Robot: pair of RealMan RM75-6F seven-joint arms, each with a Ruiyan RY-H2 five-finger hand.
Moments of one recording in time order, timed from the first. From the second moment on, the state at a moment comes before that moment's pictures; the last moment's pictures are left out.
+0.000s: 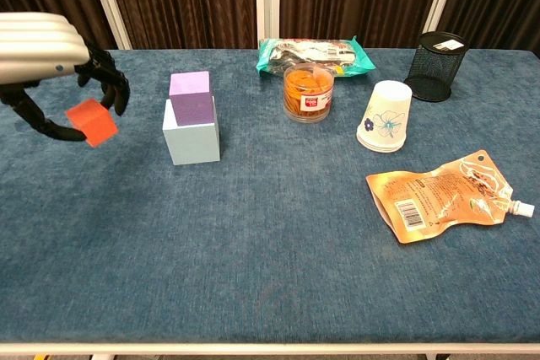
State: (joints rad) left arm -0.81 -1.35 0.21 -1.14 1.78 1.23 -0.17; right arm 0.23 -1.01 0.07 -2.04 -1.46 1.32 -0.14
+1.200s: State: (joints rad) left arm -0.97 -1.39 -0.22 -1.80 0.63 1.19 0.74; right arm 0.24 -1.02 0.07 -2.04 -1.44 1.30 -0.16
